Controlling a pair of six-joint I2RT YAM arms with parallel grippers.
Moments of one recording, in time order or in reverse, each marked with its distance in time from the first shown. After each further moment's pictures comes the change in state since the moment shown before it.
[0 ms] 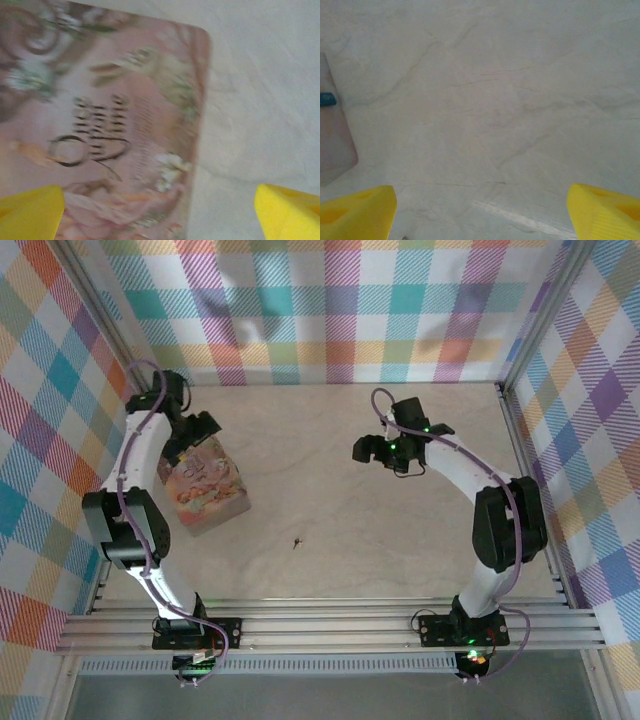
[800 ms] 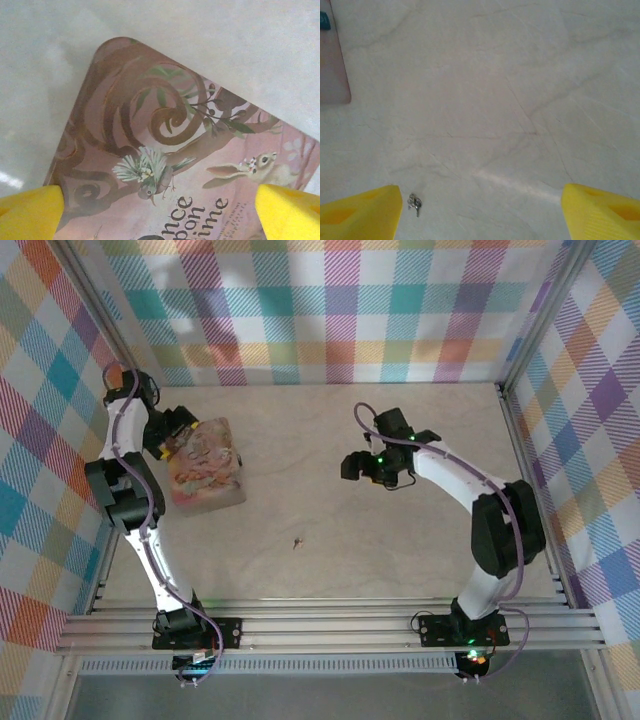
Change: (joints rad) left arm 0.149 0.399 0.340 0.013 0.204 0.113; right arm 0.089 -0.063 -0.064 -0.090 0.010 0.003
